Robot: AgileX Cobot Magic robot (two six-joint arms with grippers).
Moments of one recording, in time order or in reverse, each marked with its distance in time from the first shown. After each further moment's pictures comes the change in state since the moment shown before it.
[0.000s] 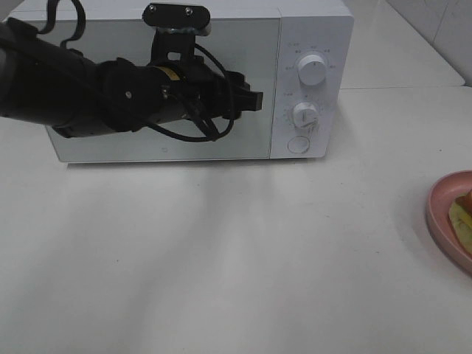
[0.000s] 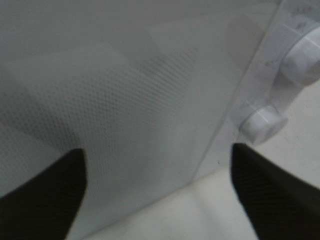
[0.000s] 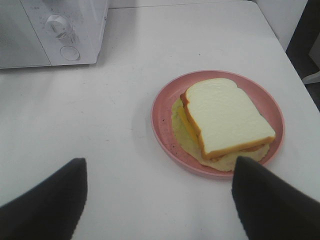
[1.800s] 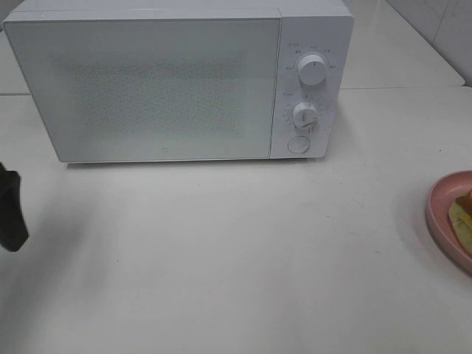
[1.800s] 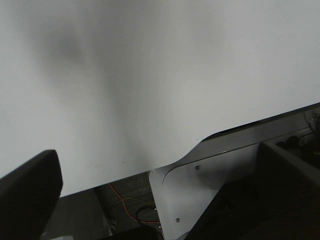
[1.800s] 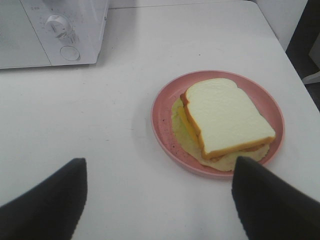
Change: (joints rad) left arm 0.587 -0.435 0.227 0.276 1.392 -0.106; right arm 0.000 0.000 0.000 0.000 0.000 0.000
